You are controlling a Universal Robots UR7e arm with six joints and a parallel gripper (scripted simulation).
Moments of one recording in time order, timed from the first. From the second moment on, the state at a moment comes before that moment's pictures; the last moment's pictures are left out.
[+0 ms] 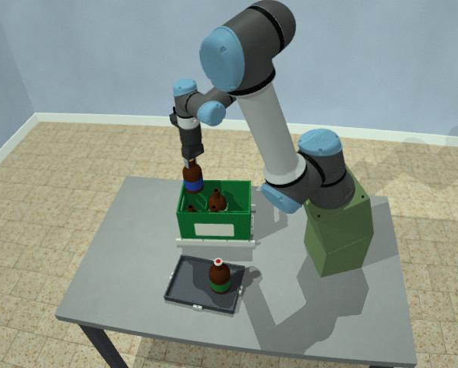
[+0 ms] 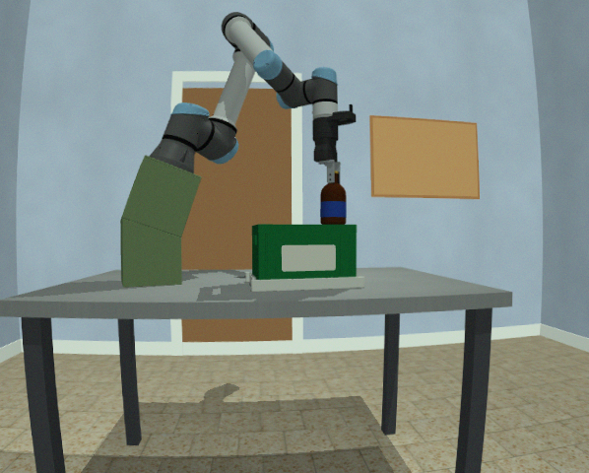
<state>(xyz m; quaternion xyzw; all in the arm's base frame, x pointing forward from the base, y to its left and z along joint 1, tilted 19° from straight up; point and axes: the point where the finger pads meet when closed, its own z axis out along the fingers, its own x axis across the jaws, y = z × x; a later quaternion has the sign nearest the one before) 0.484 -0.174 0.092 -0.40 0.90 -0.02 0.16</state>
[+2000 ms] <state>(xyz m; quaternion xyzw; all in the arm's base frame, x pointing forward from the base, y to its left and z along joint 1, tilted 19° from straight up) 0.445 -0.123 0.097 -0.40 0.90 -0.02 0.16</state>
